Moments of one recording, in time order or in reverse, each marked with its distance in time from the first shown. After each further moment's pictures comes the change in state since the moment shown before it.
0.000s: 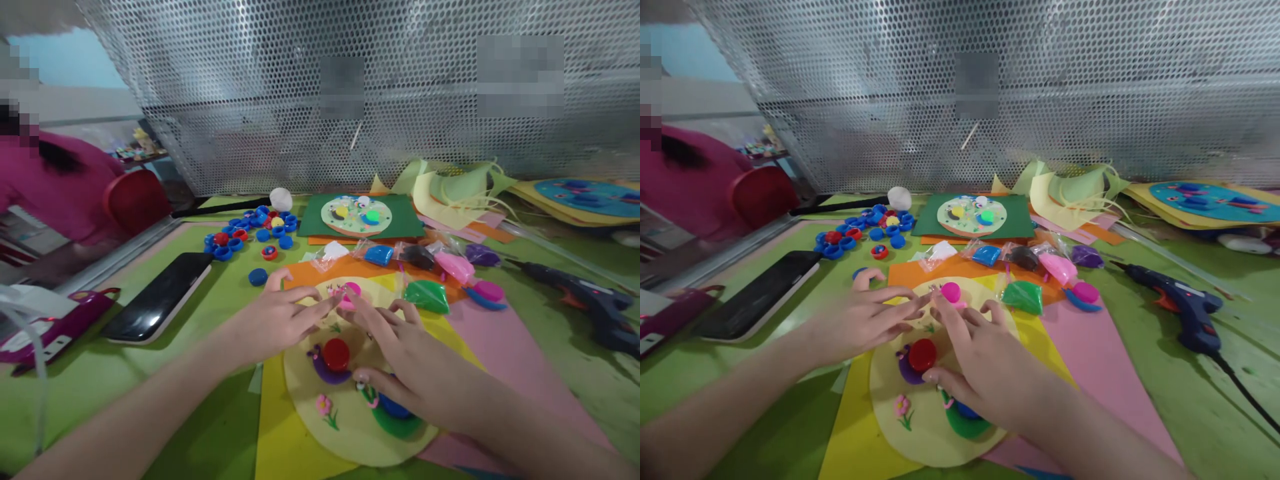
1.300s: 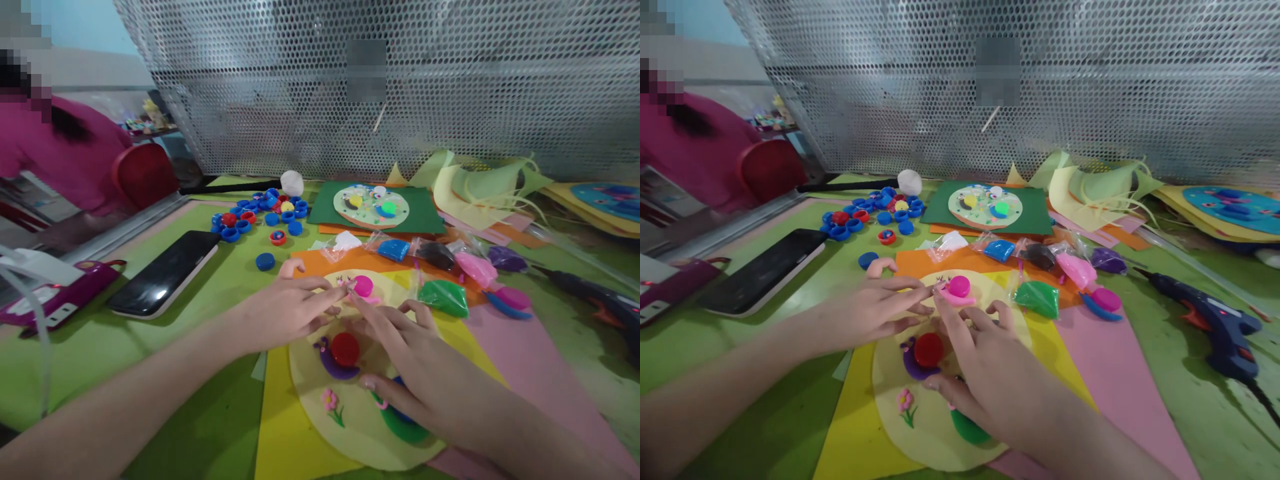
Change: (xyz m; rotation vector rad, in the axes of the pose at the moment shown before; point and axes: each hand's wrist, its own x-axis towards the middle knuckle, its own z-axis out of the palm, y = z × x) left_hand 0.004 0.001 0.001 -0.239 -0.038 -0.090; right_hand 0.002 -0.004 0.003 -0.060 -0.009 -0.005
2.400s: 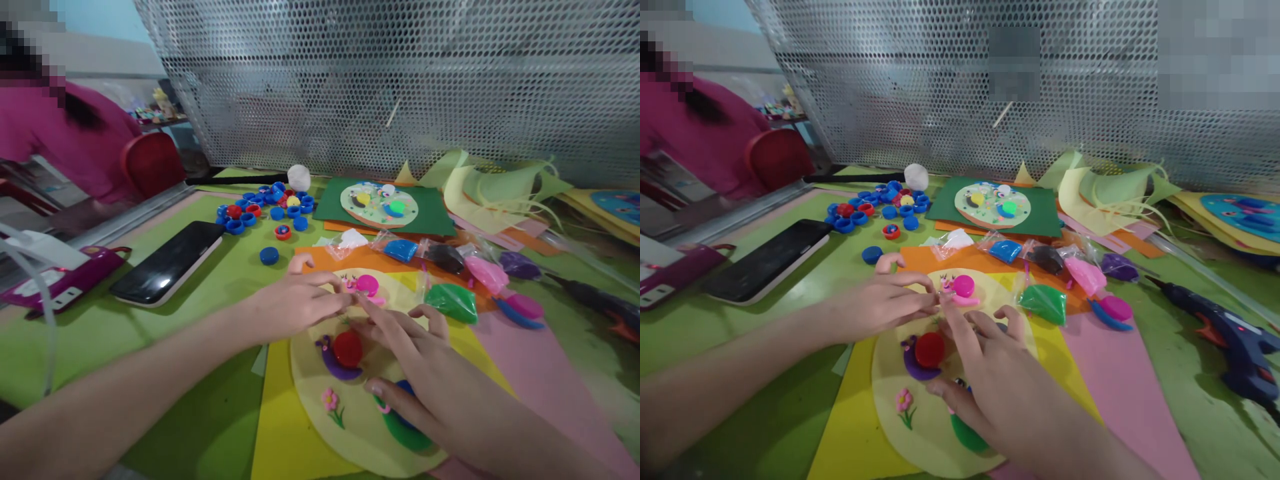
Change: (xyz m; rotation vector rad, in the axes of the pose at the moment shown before) left_hand 0.002 -0.005 0.013 -0.022 0.084 0.066; right_hand -0.003 0.000 -0.002 -0.036 0.019 -0.042
